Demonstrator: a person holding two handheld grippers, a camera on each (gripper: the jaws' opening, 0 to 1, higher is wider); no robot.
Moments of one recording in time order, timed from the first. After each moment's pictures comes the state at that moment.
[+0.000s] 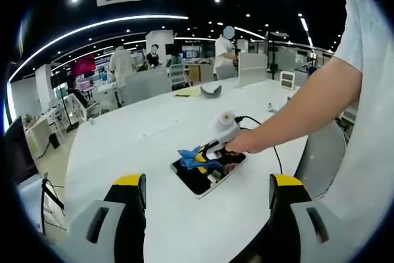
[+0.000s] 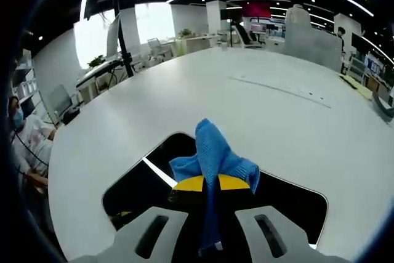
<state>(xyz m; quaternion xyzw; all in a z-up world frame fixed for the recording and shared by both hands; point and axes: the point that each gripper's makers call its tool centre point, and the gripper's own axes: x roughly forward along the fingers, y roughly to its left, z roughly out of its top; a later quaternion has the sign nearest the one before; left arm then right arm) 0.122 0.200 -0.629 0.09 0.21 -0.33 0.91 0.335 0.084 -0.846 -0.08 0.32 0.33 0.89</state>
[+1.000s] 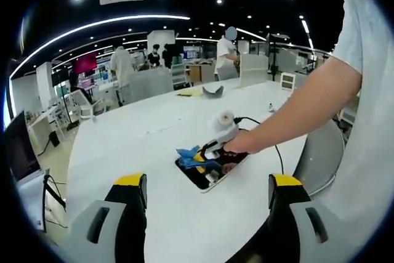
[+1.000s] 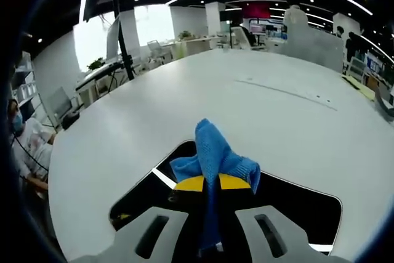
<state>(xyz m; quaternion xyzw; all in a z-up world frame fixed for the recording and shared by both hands) 0.115 0.227 -0.628 0.08 0.21 -0.33 0.91 0.332 0.110 -0.846 -0.07 0.32 0.33 0.89</state>
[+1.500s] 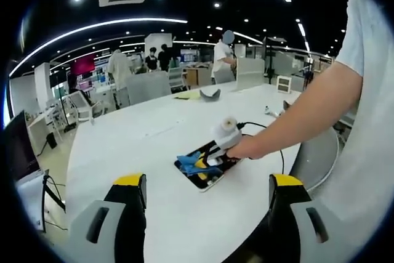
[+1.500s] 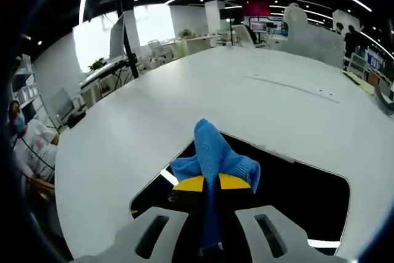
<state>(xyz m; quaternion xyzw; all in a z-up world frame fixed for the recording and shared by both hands) 0.105 0.236 -0.624 0.08 0.20 -0.35 0.91 0.299 0.119 -0.847 -0.07 0.32 0.33 0.88</state>
